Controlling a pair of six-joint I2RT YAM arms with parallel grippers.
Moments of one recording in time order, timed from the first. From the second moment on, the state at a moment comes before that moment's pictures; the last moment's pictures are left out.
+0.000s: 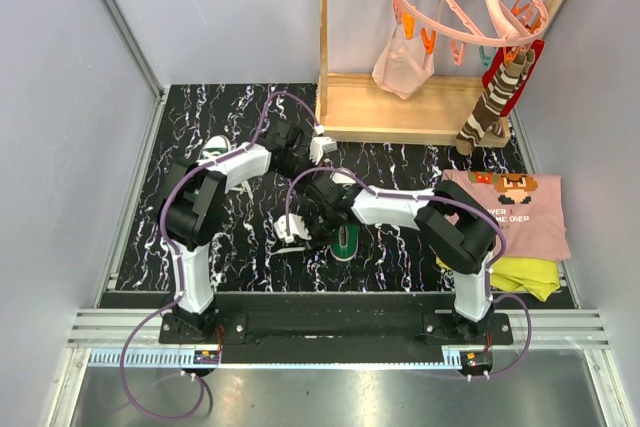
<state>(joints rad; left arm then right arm) -0.45 1.97 1.34 -0.47 0.79 0.24 0.90 1.94 1.20 -0.34 -0.59 -0.97</state>
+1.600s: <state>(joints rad) -0.17 1.59 1.24 -0.66 0.59 0.42 0.45 0.98 0.73 -0.53 -0.09 -0.24</state>
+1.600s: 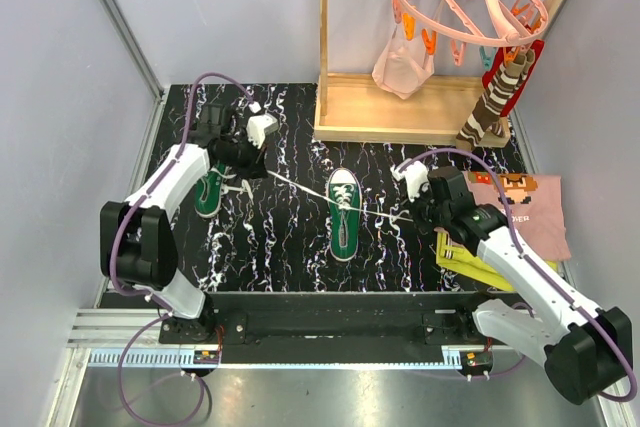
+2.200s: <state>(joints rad) -0.02 1.50 1.14 -0.63 0.42 0.44 0.44 1.09 0.71 -0.52 -0.04 -0.36</state>
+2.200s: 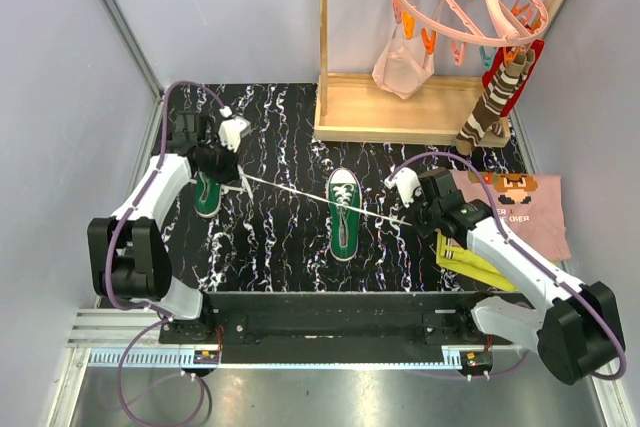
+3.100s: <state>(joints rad) -0.18 1.71 1.04 -0.62 0.39 0.46 0.43 1.49 0.80 -0.42 -0.05 -0.32</state>
